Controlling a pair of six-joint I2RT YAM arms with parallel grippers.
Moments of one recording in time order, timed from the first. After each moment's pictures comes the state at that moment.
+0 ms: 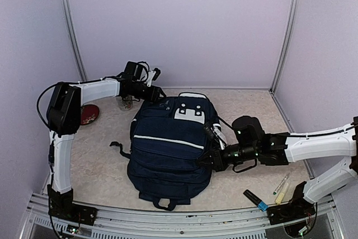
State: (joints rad) left arm -0.43 2.20 1.78 -0.28 0.34 -0.02; right arm 0.97 1.32 0.66 0.10 -0.36 0.50
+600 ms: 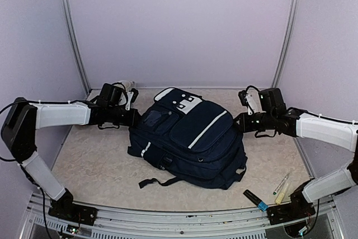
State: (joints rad) left arm -0.45 1.67 1.04 -0.07 0.22 -0.21; right arm 0.51 1.25 0.75 -0.11 -0.26 0.34
